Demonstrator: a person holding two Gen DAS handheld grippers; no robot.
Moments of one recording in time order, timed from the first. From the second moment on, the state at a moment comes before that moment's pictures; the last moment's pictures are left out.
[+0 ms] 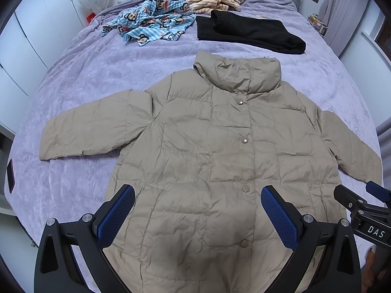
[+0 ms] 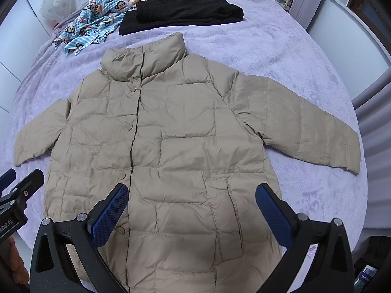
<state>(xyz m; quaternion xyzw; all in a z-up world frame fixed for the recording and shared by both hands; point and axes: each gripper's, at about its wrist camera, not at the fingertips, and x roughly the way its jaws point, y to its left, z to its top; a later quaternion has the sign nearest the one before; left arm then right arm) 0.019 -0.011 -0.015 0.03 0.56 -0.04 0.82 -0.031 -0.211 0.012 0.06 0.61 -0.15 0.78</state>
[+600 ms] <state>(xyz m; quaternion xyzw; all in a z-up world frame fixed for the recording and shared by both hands) 0.021 0.012 -0.018 0.01 0.57 -0.06 0.82 -0.028 -0.198 0.011 0.05 0.61 -0.16 0.77</state>
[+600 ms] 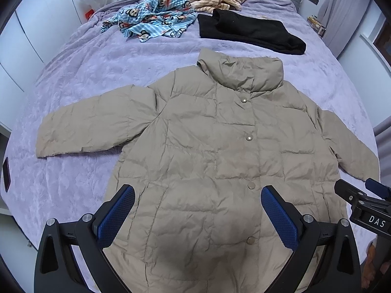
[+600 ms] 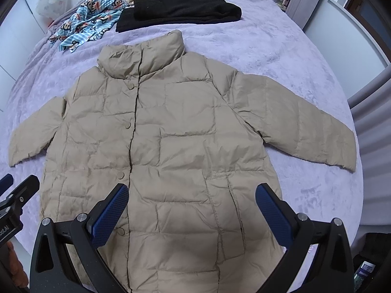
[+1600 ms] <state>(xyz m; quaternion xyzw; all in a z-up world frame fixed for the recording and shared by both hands) 0.112 0.303 -0.176 -0.27 0.55 0.00 0.79 0.005 -0.067 -0.086 0.18 0.64 -0.04 0.75</state>
